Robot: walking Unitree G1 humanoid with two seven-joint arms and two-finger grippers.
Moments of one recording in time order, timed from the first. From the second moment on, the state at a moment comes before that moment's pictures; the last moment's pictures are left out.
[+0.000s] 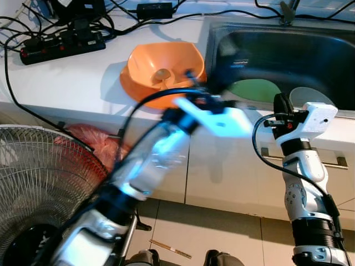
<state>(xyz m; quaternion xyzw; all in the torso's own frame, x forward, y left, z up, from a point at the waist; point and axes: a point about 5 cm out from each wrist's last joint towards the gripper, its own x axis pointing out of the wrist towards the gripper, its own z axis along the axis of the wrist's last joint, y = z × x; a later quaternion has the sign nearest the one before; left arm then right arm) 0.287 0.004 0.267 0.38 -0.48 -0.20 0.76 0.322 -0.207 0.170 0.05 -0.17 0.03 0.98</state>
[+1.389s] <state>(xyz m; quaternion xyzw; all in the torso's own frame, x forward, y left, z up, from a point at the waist) 0.303 -0.008 0.252 0.12 -0.36 -0.31 0.87 0.322 -0.206 0.169 0.05 -0.17 0.03 0.98</state>
